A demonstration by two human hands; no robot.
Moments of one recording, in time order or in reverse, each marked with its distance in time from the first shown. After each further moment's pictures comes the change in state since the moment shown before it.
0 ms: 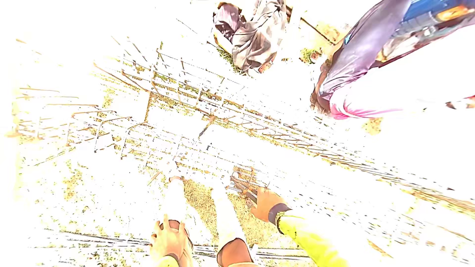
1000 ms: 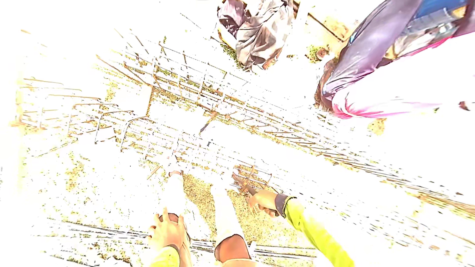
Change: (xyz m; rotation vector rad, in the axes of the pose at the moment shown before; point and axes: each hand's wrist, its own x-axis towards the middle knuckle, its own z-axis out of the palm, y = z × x) left_hand -0.006 0.005 0.009 0.064 0.025 -0.024; right_hand 0.025 0.018 0.007 0.402 -0.282 -0.027
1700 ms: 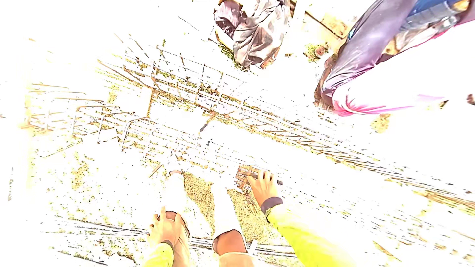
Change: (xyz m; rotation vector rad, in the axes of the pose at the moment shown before) left_hand -0.007 -0.005 -0.014 -0.117 -0.088 0.000; right_hand -0.009 -0.008 0.012 -0.715 0.579 -0.147
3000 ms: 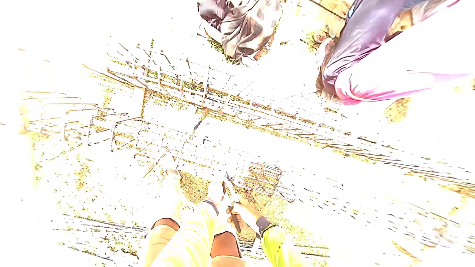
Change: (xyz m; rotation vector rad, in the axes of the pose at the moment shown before) left_hand -0.041 0.233 0.061 -1.093 -0.529 0.064; right_hand -0.017 -0.003 0.102 1.735 -0.543 0.012
